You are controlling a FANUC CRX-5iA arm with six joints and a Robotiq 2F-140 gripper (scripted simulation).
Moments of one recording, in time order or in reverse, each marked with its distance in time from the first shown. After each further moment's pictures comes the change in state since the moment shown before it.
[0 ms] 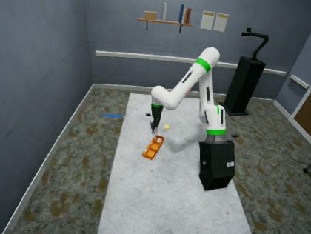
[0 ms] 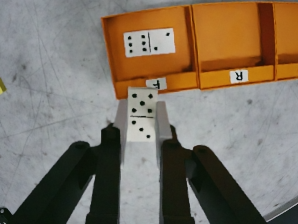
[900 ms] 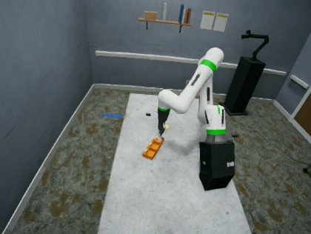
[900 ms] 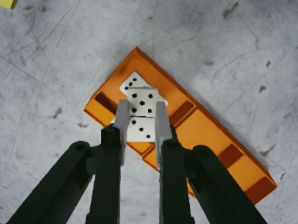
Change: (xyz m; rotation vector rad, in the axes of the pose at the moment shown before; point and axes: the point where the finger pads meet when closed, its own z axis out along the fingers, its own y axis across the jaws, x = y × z) arm 0.059 0.005 -0.001 0.020 -0.018 -0.880
